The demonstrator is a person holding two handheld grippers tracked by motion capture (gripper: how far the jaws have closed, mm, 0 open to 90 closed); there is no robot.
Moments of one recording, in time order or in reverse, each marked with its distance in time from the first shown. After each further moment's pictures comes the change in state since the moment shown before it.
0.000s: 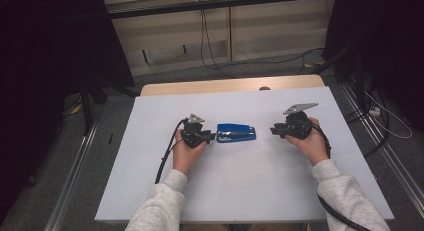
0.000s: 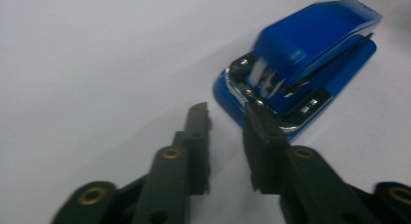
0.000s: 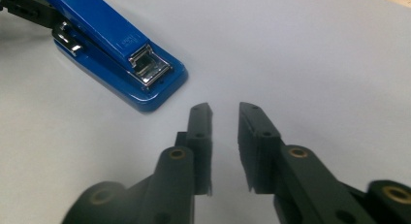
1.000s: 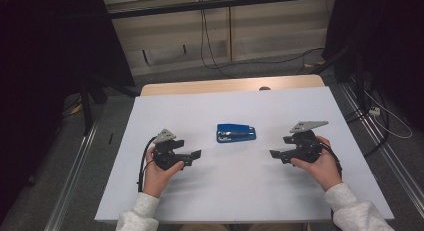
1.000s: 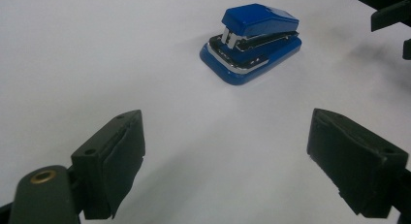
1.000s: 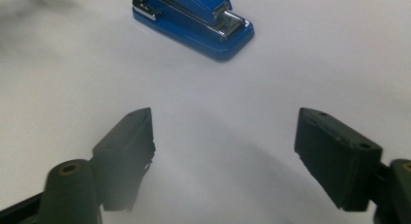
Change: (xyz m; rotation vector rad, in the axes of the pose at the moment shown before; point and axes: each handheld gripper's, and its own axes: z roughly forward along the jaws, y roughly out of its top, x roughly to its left) left arm 0.003 -0.050 -0.091 -0.124 -0.067 -0.025; right arm 0.040 -0.033 -0.039 -0.002 0.059 0.018
